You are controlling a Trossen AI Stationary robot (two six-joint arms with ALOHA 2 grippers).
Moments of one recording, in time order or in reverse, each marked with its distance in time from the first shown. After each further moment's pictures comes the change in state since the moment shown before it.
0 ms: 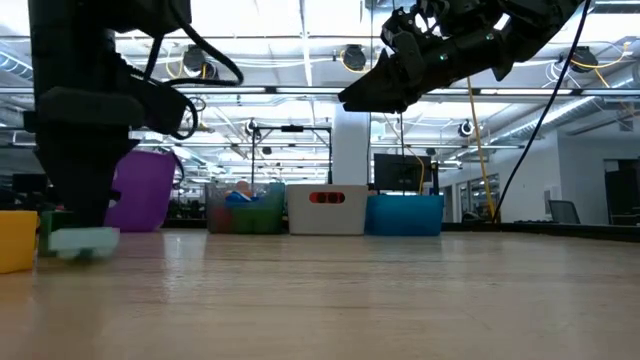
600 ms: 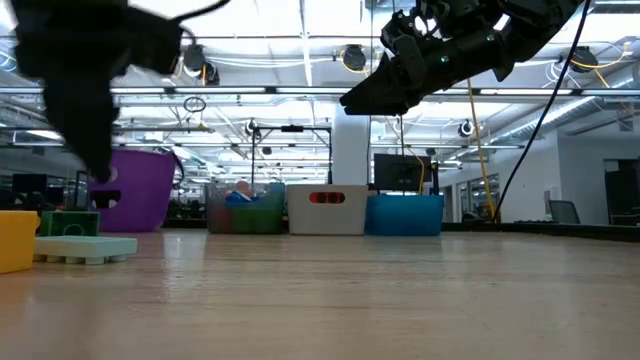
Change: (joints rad) left arm -0.080 -0.140 0.000 0.146 -0.055 0.065; right arm 0.000 0.000 0.000 -0.022 0.000 0.000
